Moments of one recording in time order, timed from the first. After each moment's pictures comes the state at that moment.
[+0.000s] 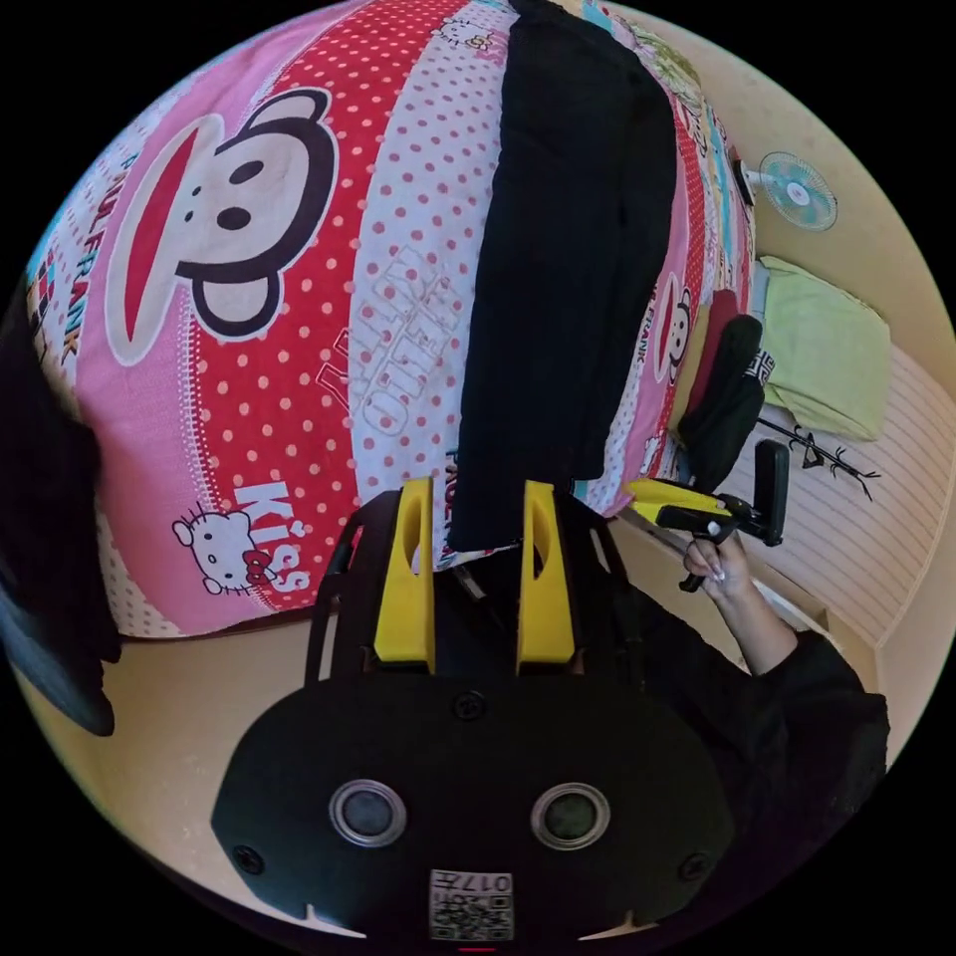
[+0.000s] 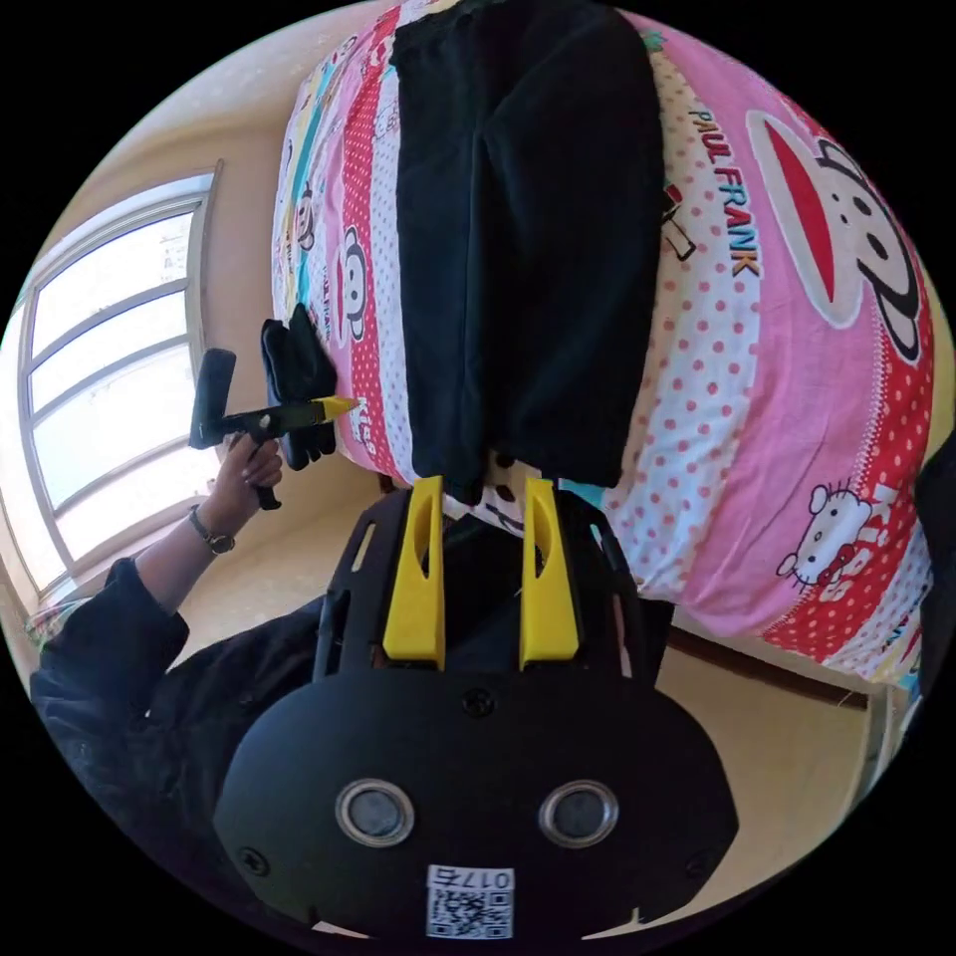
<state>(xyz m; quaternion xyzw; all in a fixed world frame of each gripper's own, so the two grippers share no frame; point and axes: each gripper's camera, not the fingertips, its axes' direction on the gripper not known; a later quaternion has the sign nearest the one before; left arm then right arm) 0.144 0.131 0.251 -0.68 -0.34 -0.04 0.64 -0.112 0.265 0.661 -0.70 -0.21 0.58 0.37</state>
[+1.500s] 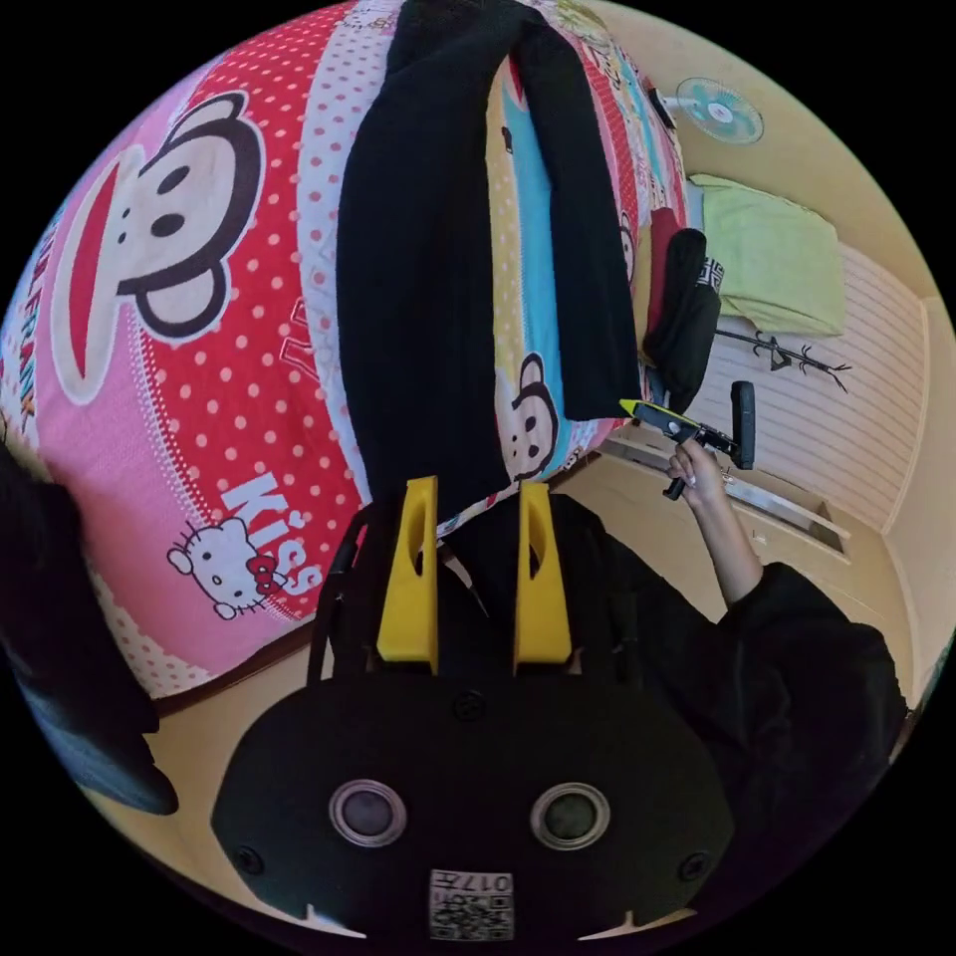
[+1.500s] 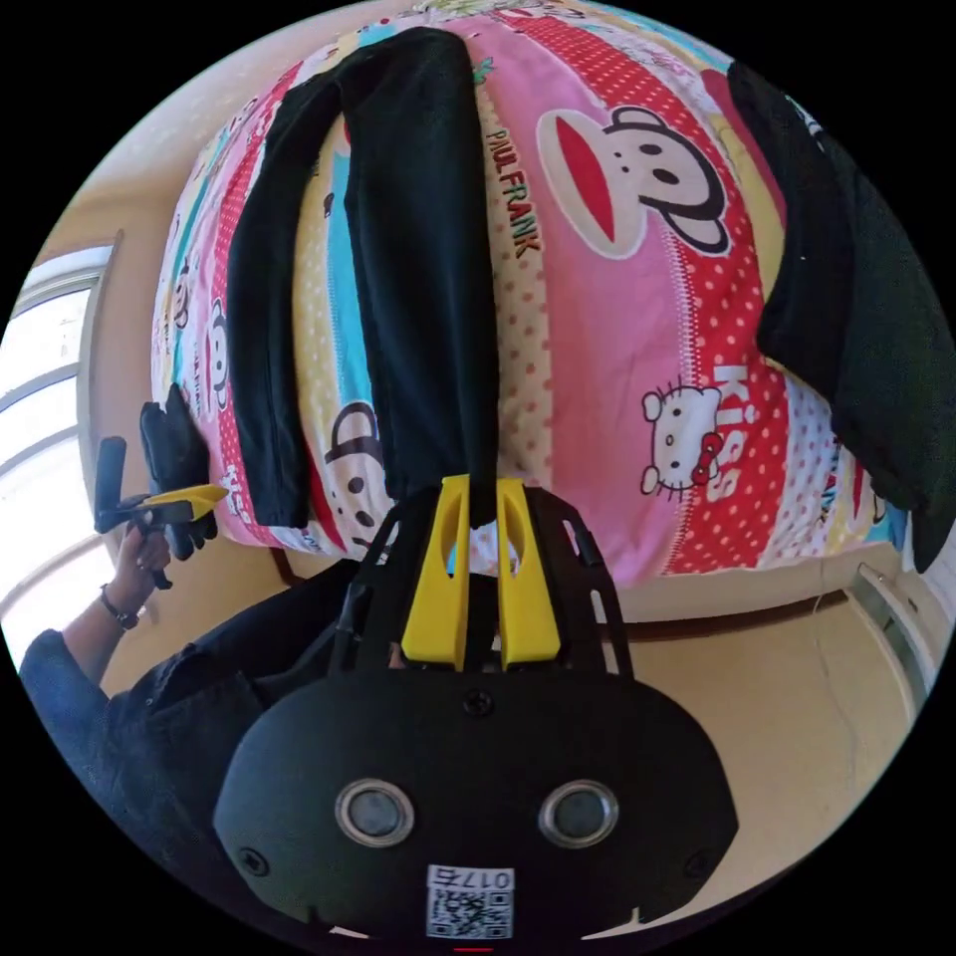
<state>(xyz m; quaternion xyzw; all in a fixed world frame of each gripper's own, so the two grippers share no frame) 0.074 -0.047 0.216 -0.75 -0.22 0.02 0.62 -0.005 0.242 0.508 -0.78 0.06 0.48 0.40</state>
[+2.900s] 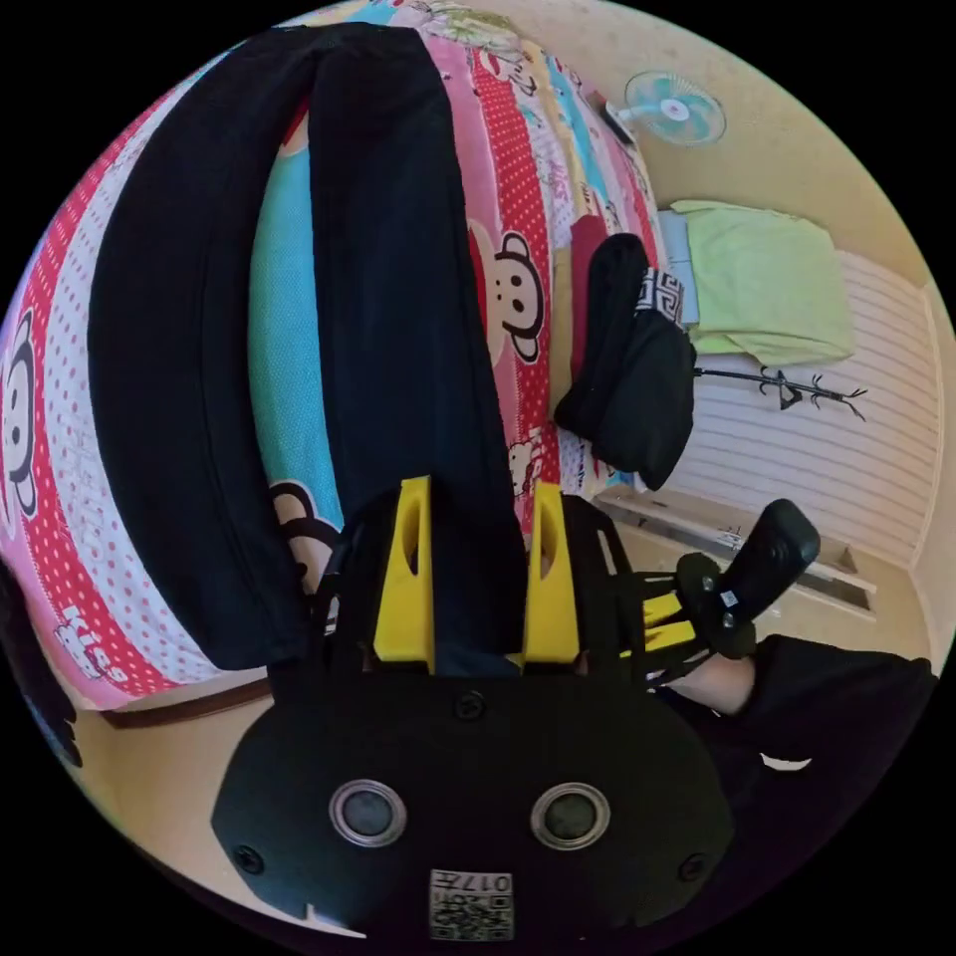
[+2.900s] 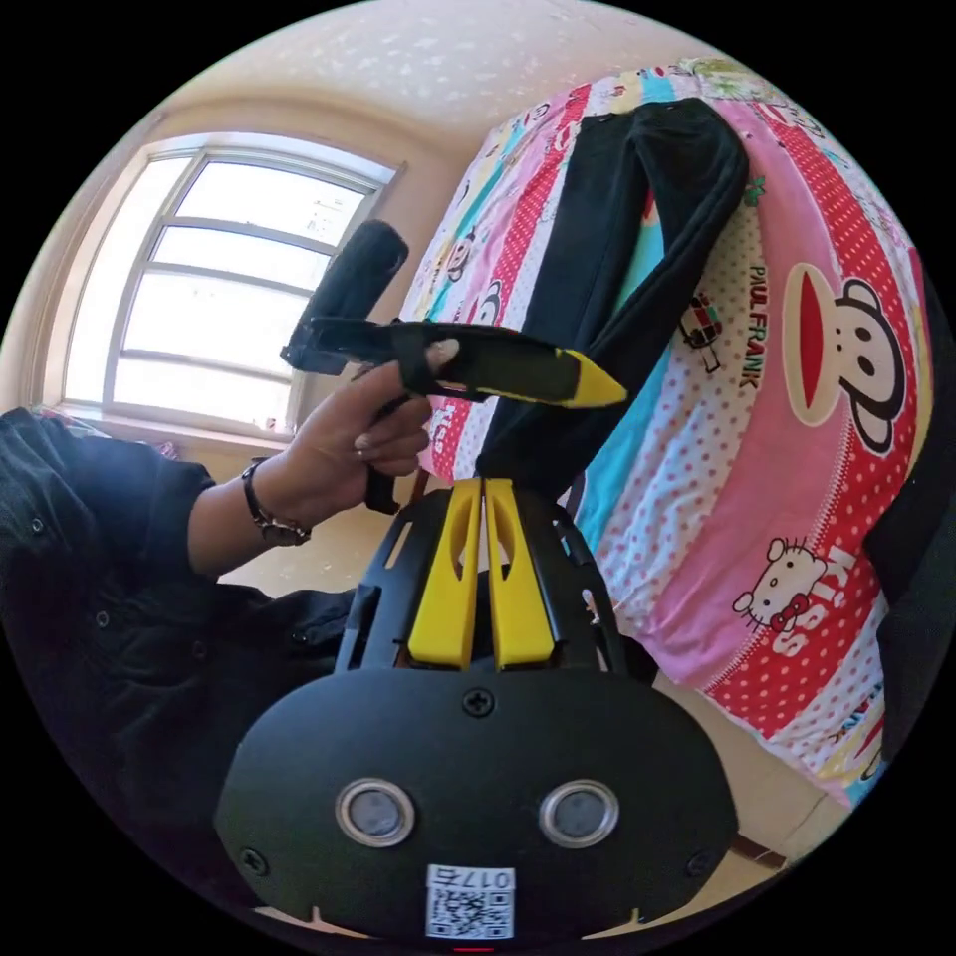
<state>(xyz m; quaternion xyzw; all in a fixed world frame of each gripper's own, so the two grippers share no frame) 0.168 0.152 0.319 -0.72 -0.29 0.05 0.63 0.016 0.130 0.489 -0.57 -0.29 0.54 0.54</state>
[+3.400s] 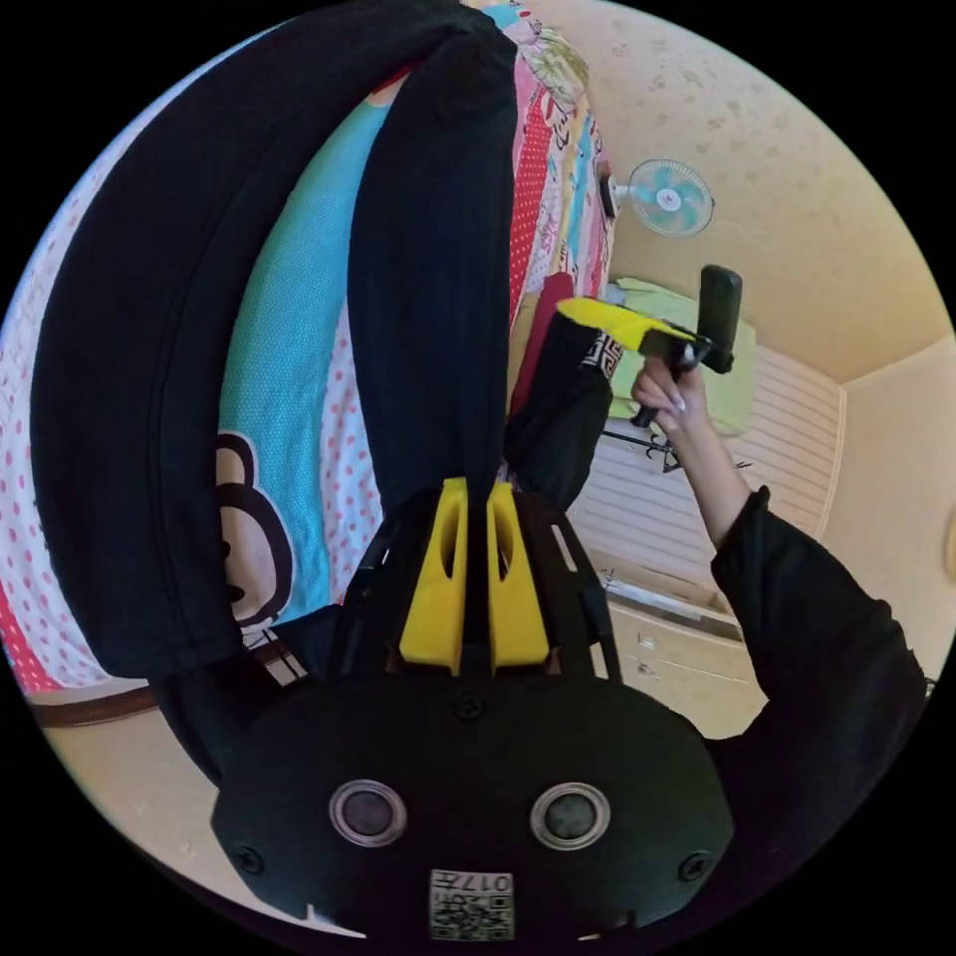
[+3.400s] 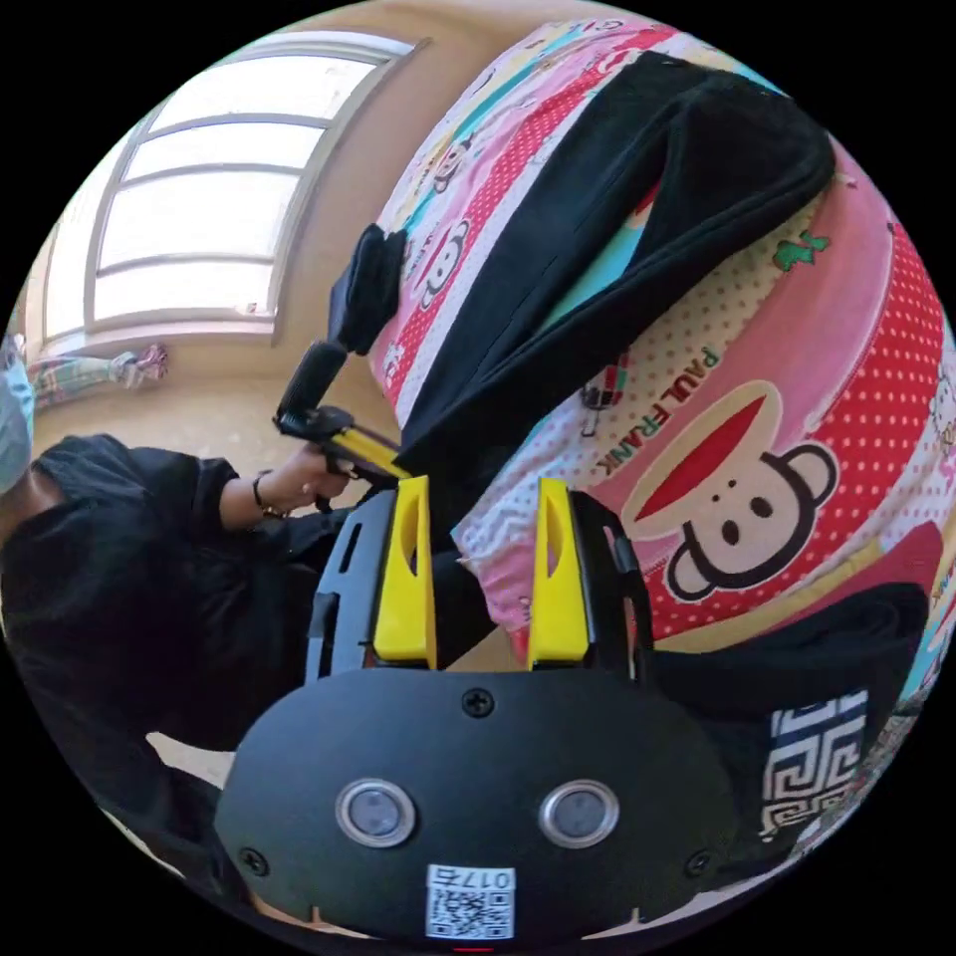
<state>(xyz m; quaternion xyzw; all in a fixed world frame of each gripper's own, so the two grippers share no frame) 0.142 0.063 0.253 -0.61 -0.12 -0.17 0.76 0.195 0.281 0.678 -0.68 -0.34 0.44 0.48</state>
